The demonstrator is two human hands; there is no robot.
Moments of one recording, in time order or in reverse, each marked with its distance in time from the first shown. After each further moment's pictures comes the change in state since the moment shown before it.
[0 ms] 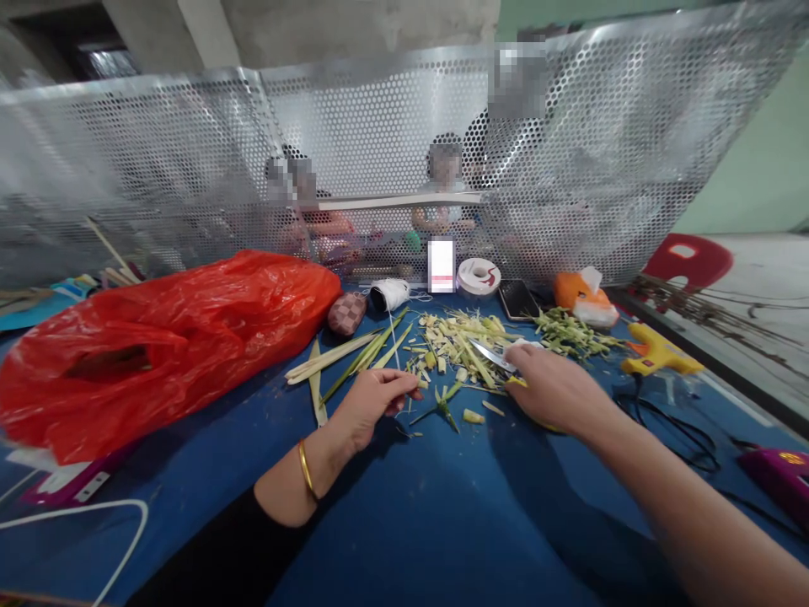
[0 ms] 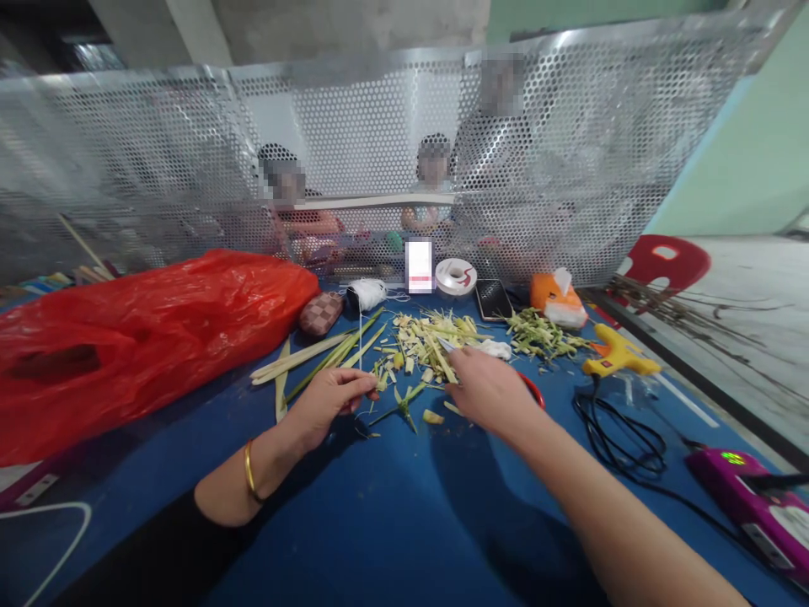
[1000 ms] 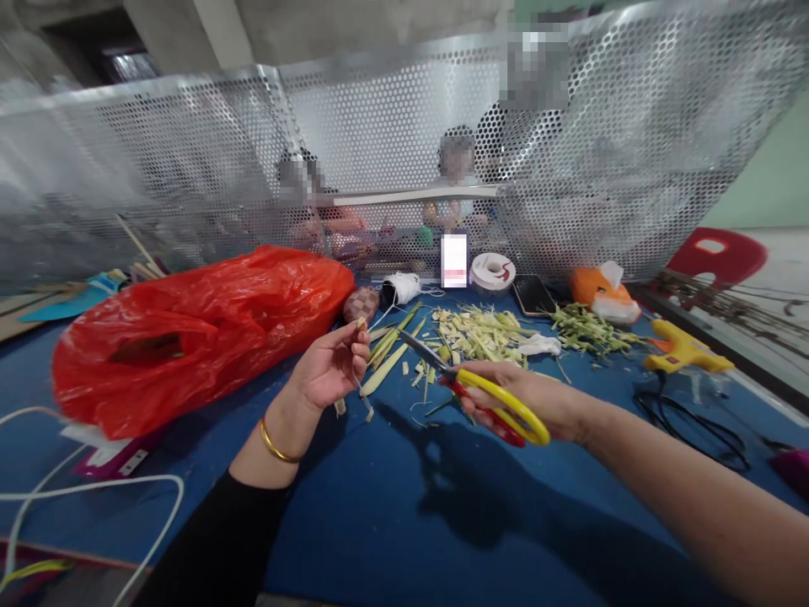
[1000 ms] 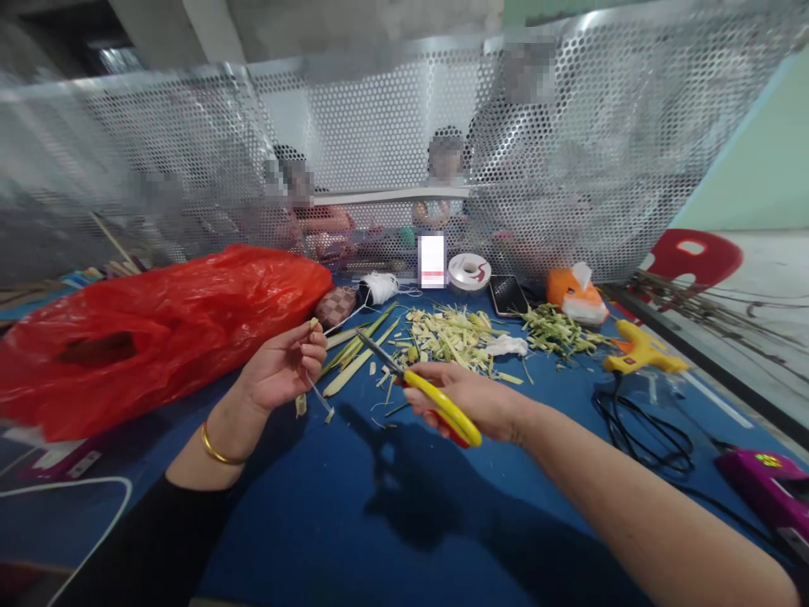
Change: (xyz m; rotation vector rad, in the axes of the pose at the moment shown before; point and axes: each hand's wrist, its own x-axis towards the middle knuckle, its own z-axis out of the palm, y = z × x) left_hand -0.009 0.048 -0.075 -0.914 -0.069 -0.254; right_hand -0.003 -0.050 -0.010 1.586 -0.618 0.166
